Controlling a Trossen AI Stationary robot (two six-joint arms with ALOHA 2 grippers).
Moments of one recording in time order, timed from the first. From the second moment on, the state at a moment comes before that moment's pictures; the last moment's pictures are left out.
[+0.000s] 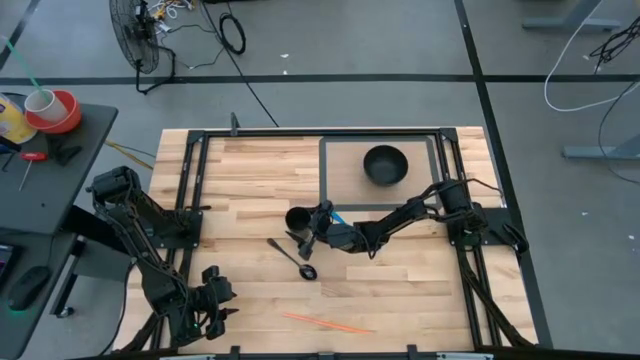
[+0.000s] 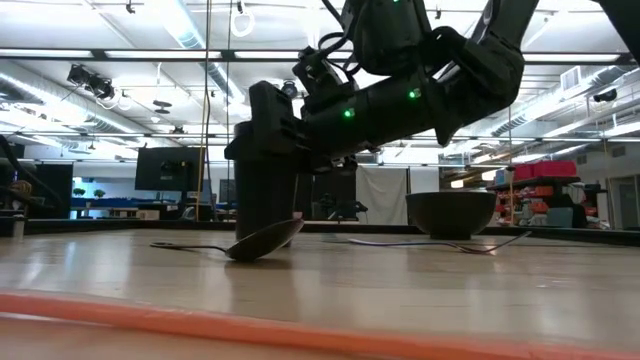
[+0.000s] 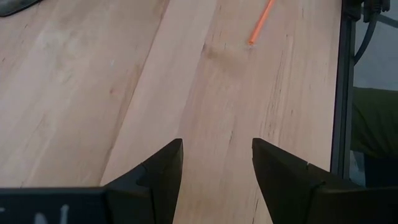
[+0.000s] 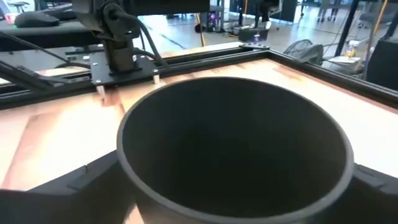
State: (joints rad) left arm -1.14 1.47 0.83 -0.54 -0.57 -1.35; right arm 0.20 2.15 1.08 0.84 0.60 0.17
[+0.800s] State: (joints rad) left arm -1.14 1.47 0.83 -0.52 -0.57 -1.35; right arm 0.19 1.81 1.05 0.53 0.87 0.05
